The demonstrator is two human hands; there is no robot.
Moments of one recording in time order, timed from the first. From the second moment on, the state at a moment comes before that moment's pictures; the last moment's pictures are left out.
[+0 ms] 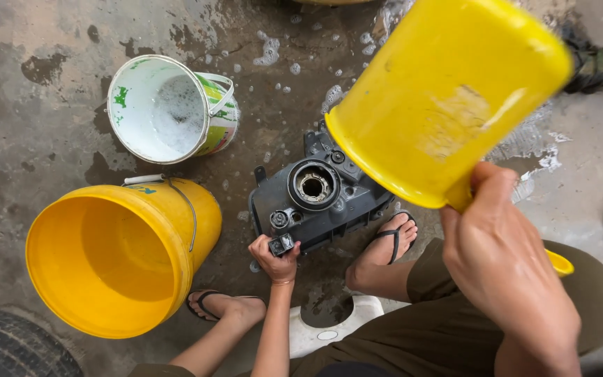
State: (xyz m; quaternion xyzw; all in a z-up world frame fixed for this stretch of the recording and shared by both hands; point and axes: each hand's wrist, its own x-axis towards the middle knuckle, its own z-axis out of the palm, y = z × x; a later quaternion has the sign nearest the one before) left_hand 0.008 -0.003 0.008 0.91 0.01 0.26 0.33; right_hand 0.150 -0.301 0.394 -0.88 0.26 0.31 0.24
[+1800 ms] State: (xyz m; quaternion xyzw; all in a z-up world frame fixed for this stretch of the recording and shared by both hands) left_hand 0.007 -0.027 0.026 0.96 0.09 0.07 0.26; right_hand 0.102 0.096 0.278 -0.89 -0.22 0.25 0.30
